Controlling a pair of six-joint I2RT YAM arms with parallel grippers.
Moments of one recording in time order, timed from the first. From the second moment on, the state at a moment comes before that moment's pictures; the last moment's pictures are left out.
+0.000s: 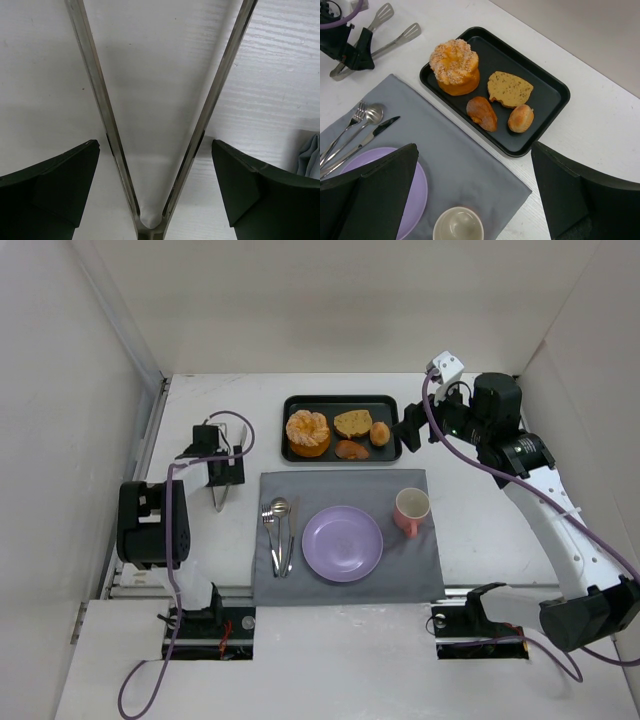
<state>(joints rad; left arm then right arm) 0.00 1.67 0.92 -0.22 -0.10 -0.05 0.31 1.21 1.34 -0.46 -0.38 -0.17</state>
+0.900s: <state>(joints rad) 0.03 1.71 0.95 -0.21 -0.03 -0.04 0.31 1.21 1.34 -0.46 -0.37 -0.17</state>
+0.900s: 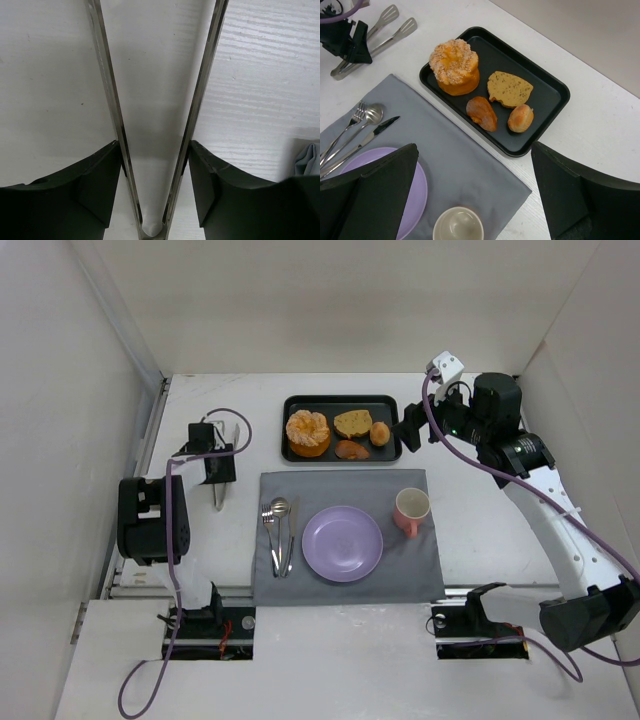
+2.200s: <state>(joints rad) -0.18 1.17 1.03 -0.36 0.23 -0.15 0.31 1.24 1.34 -0.46 -0.34 -0.17</state>
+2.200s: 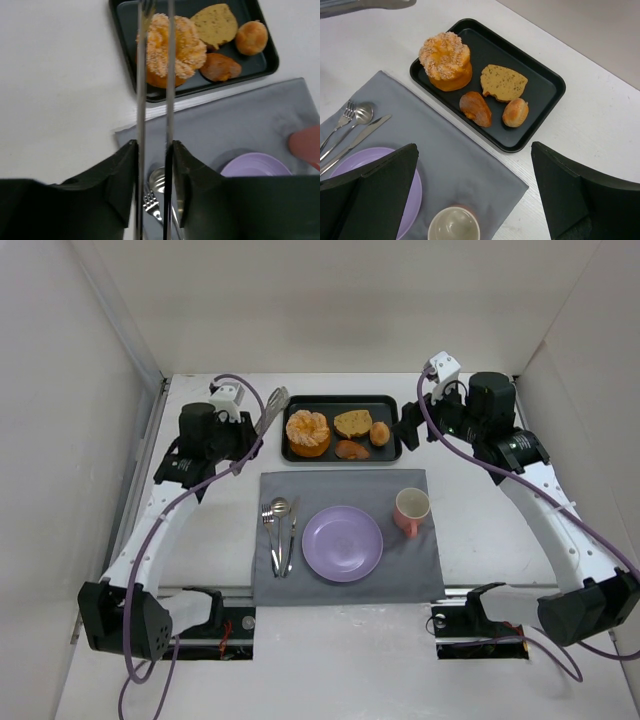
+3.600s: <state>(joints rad) -0.65 1.81 1.59 -0.44 0.11 -0.14 0.31 1.09 1.31 -0.34 0.03 -0.16</state>
